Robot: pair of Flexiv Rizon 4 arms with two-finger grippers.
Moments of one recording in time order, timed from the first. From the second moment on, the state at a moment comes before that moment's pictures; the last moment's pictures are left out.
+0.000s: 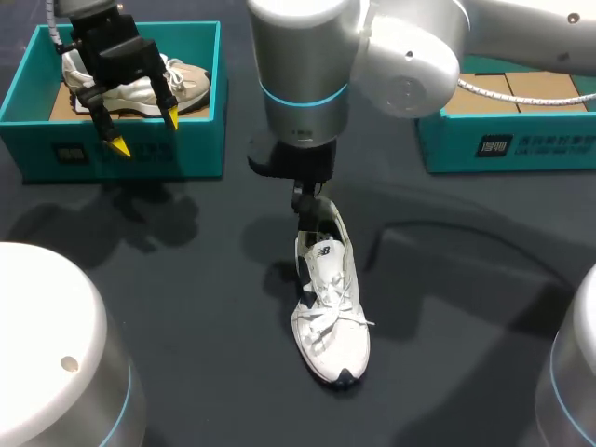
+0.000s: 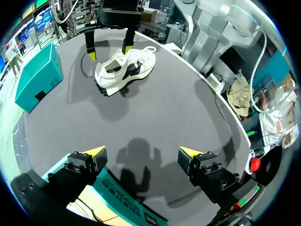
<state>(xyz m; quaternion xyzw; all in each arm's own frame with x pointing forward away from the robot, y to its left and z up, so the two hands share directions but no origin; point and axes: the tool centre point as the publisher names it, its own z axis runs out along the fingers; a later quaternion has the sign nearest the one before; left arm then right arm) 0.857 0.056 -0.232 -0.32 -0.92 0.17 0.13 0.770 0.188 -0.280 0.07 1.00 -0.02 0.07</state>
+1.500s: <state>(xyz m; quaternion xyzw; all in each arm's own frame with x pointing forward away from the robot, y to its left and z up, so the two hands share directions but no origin) 0.857 0.056 -0.232 -0.32 -0.92 0.17 0.13 0.827 0.170 -0.383 -0.01 1.00 0.01 0.02</state>
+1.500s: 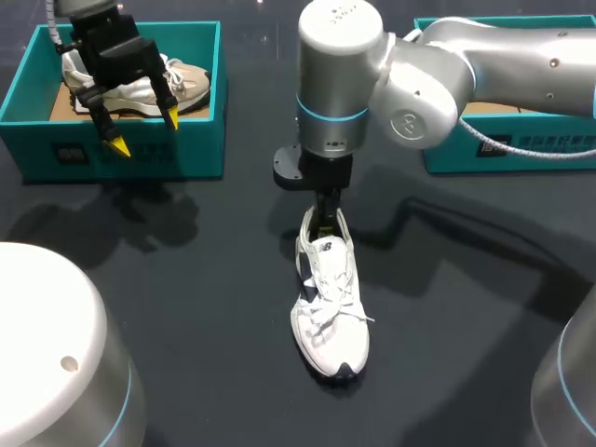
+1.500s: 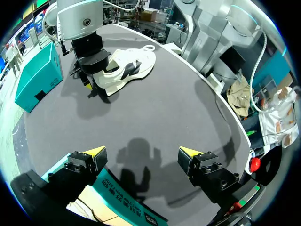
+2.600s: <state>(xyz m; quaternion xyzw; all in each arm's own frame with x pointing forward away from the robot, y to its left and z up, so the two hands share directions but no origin) 0.857 0.056 -0.232 -0.32 -0.92 0.17 0.13 0.835 0.141 -0.262 0.00 1.00 -0.02 0.06</state>
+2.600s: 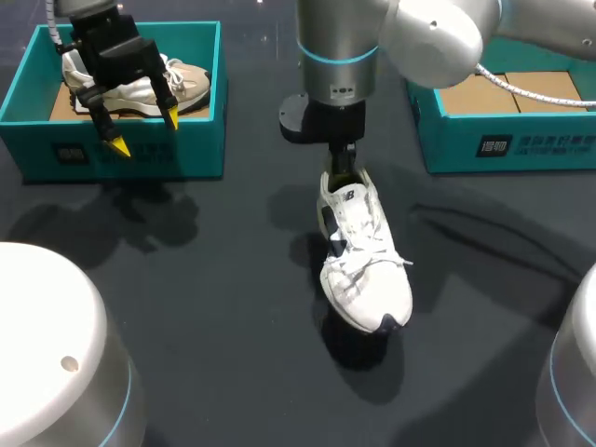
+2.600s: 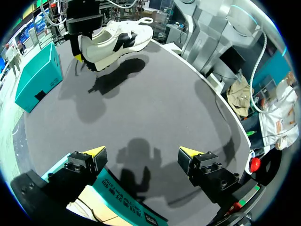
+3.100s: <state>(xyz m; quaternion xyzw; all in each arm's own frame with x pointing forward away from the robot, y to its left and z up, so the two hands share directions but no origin) 0.857 0.056 -0.232 -0.32 -0.92 0.17 0.13 0.837 0.122 -0.232 0.01 1.00 -0.02 0.07</state>
